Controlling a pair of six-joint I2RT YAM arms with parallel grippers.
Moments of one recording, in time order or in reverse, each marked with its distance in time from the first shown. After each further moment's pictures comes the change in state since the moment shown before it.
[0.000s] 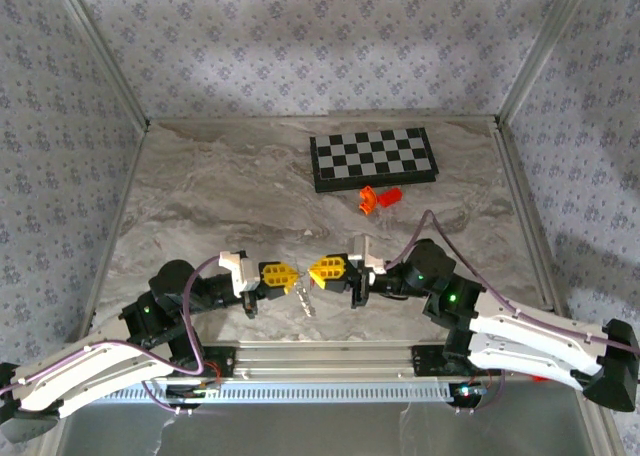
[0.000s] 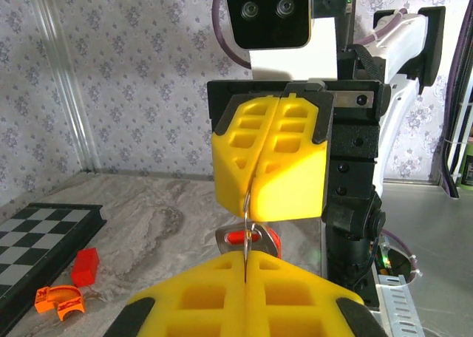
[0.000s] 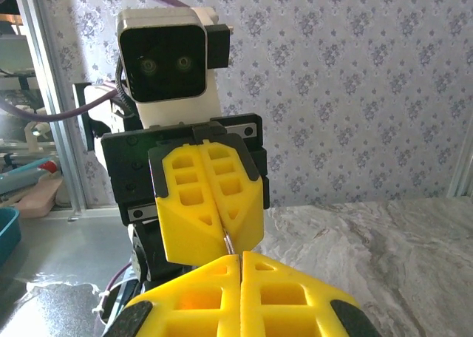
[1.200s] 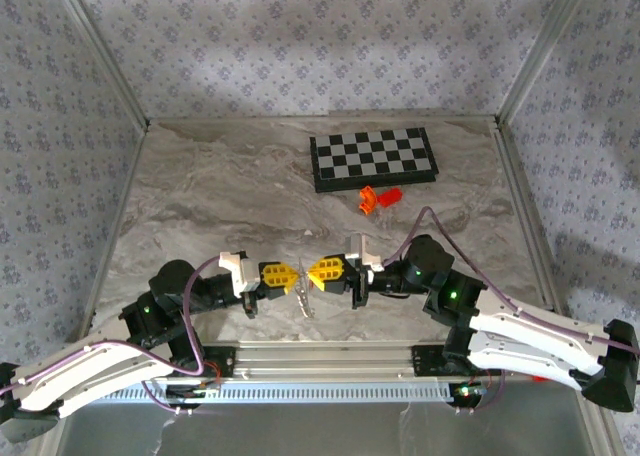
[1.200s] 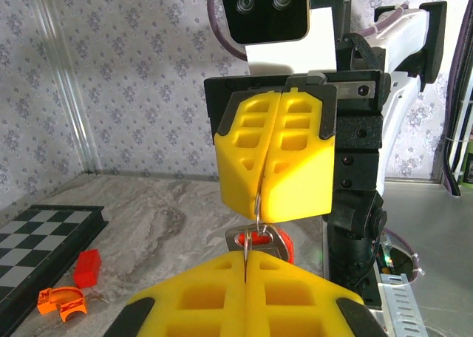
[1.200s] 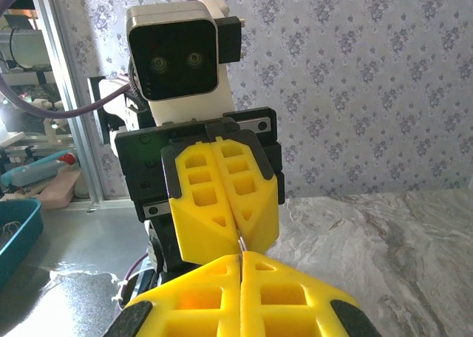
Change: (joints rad) left arm 0.000 0.000 0.000 0.000 0.000 0.010; right arm -0.010 0.013 0.037 -0.063 -0.052 0.013
